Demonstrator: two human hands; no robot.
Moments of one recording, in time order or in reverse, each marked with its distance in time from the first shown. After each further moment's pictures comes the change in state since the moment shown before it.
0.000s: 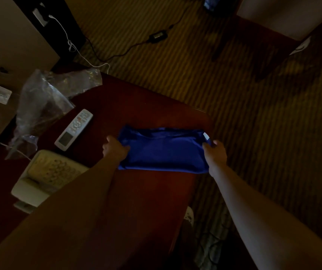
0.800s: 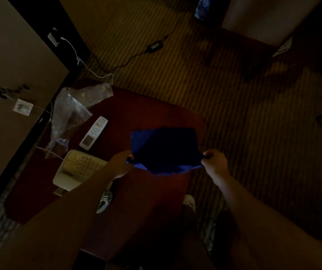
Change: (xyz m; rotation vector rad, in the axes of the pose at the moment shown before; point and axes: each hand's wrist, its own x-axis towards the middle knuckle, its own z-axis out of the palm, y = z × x) left_hand -0.113 -0.028 -0.077 0.332 -0.271 0.493; right_hand -0.109 -0.004 -0.073 -0.244 -0.123 -0.136
